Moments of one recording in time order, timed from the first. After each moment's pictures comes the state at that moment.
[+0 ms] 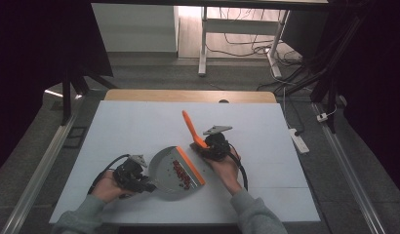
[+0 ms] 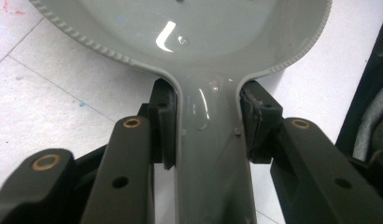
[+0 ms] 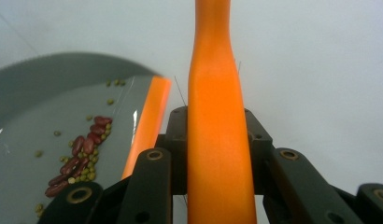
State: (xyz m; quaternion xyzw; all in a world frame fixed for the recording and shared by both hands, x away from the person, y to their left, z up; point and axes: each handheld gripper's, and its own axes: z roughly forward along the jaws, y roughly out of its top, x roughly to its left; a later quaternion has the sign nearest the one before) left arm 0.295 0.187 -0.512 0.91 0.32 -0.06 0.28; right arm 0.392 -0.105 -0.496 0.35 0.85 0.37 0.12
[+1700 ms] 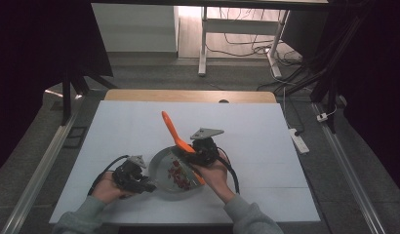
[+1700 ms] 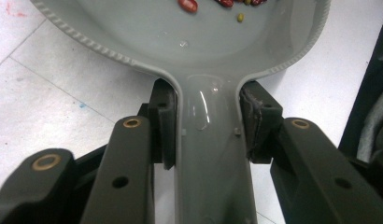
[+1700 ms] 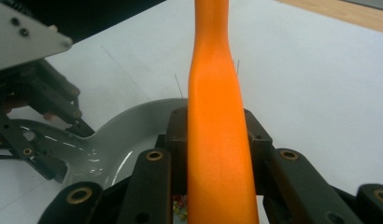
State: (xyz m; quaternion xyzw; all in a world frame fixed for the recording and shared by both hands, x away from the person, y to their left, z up) left arm 0.293 0.190 -0.515 0.90 0.31 -0.05 0.29; right arm 0.355 -0.075 -0.462 0.29 0.84 0.46 0.09
